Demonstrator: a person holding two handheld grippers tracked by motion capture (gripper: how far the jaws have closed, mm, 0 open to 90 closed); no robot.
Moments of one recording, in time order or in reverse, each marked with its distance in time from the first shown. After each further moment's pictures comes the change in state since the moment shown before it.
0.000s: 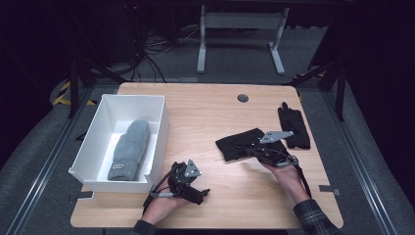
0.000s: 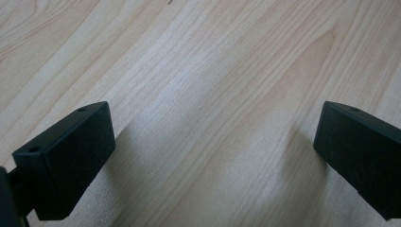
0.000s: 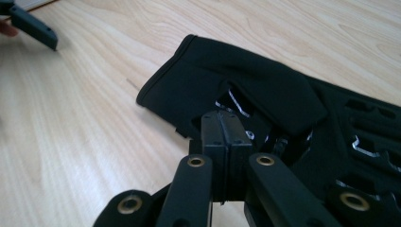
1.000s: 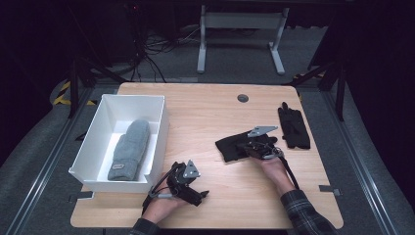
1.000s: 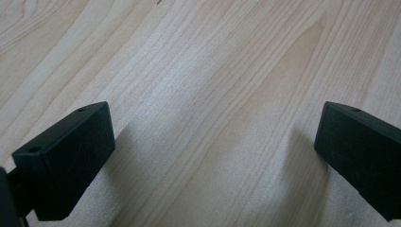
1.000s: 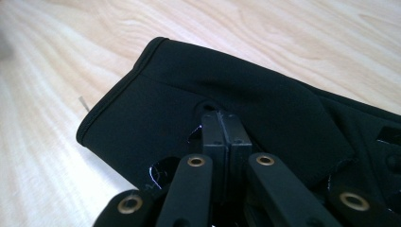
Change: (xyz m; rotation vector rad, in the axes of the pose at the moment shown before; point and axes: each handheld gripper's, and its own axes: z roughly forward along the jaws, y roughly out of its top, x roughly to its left) left arm 0.002 -0.001 -0.001 0.000 -0.028 0.029; right arm -0.012 0.007 0.047 0.029 0.003 0.023
